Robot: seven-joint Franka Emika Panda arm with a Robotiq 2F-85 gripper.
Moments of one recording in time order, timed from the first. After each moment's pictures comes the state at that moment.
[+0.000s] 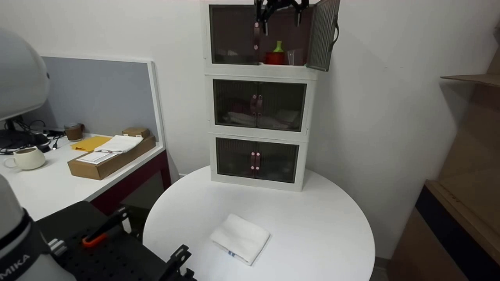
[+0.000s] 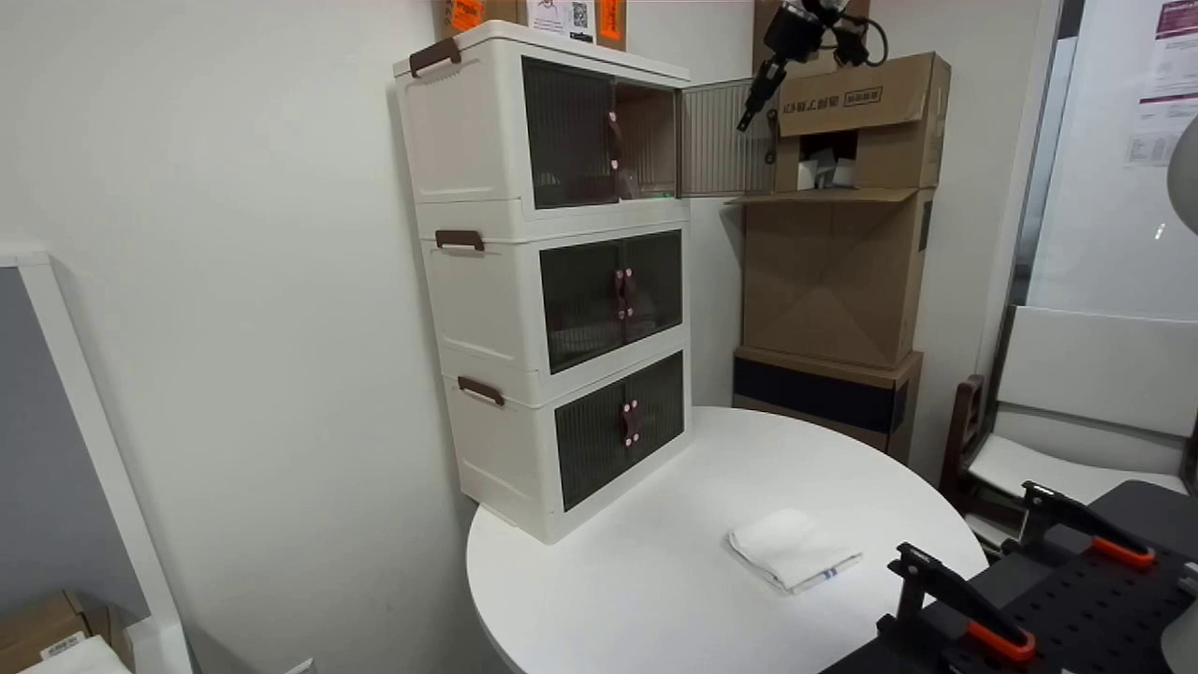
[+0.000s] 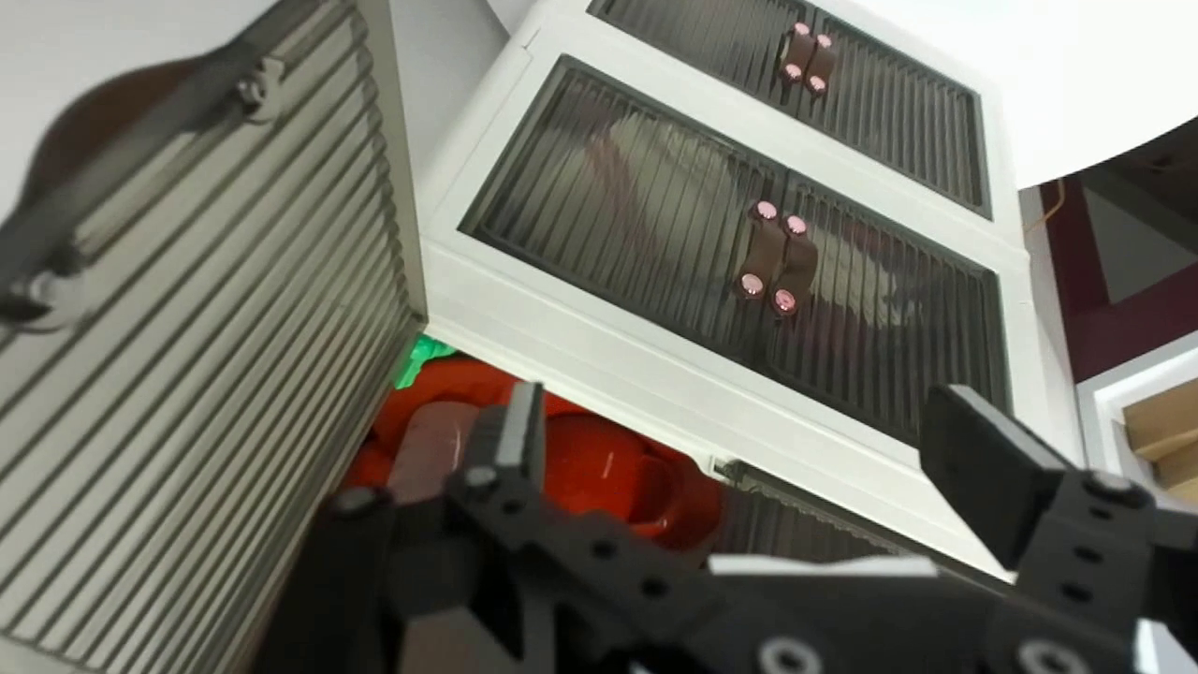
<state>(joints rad) -1.45 -0.25 1.14 -1.97 0.72 2.31 -1.44</state>
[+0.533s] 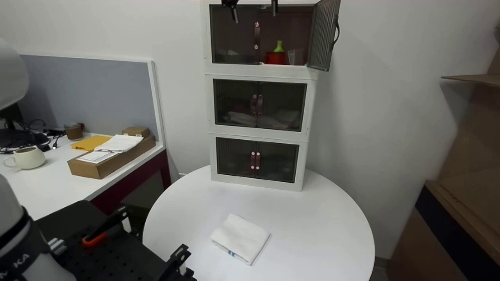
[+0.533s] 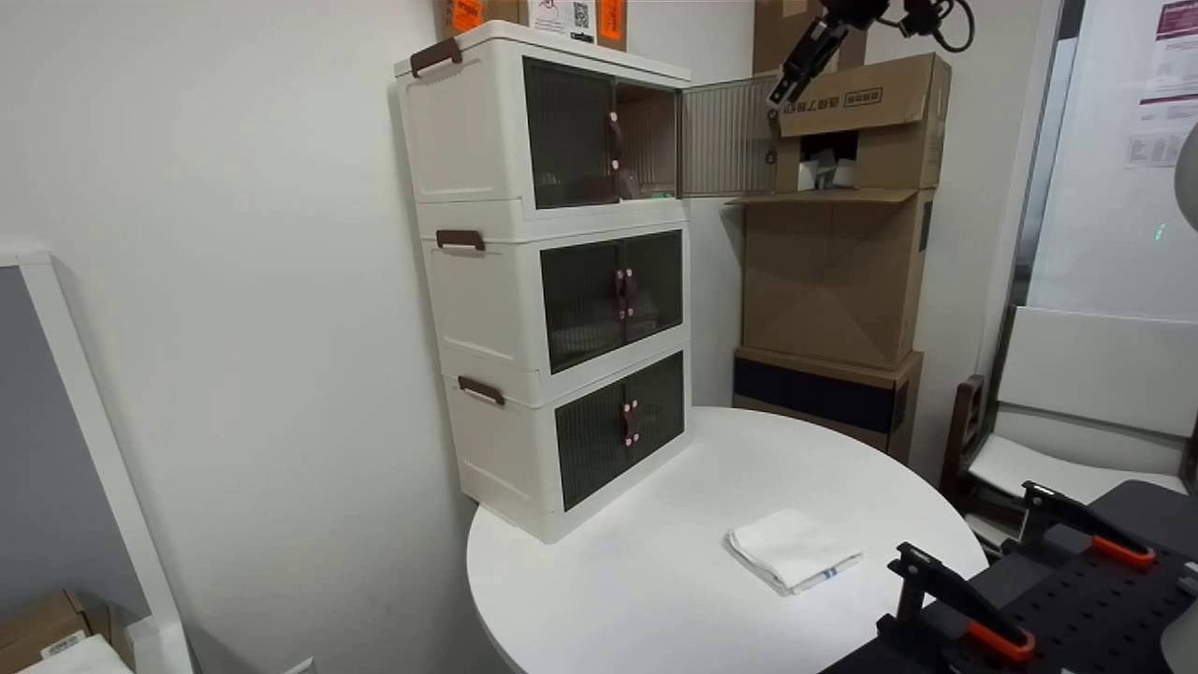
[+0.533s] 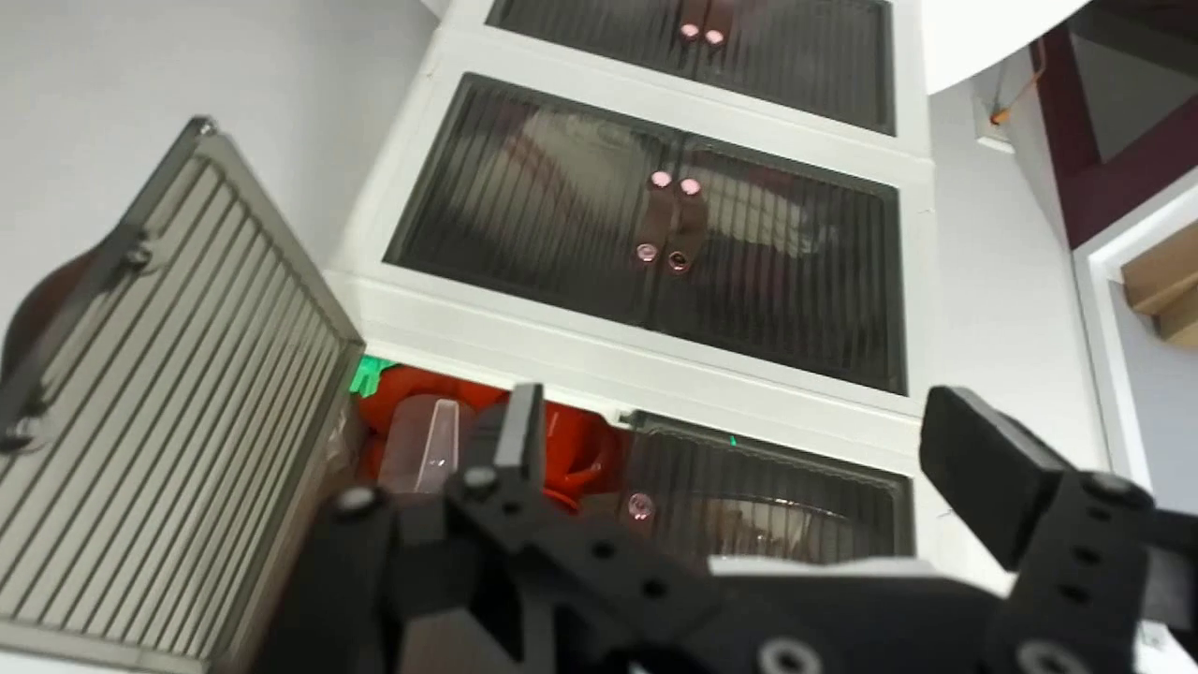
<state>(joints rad) -0.94 -0.60 0.60 -2.33 0.96 2.23 -1.40</state>
